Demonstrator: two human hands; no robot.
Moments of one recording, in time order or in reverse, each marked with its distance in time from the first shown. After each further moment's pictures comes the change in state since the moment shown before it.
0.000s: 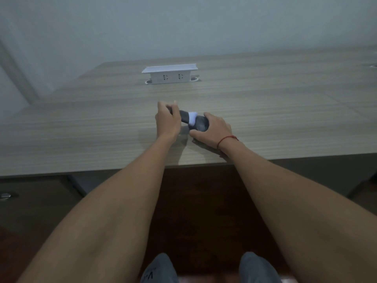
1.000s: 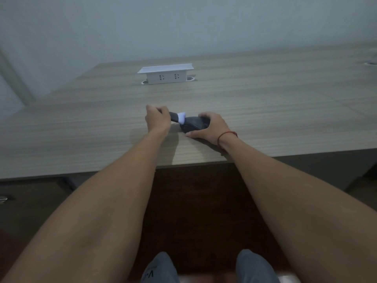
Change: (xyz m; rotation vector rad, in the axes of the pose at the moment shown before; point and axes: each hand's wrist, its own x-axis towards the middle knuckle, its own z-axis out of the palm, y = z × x) left_hand 0.013 0.000 -0.004 -0.016 0.037 -0.238; right_hand 0.005 0.009 -0.005 0.306 -0.021 0.063
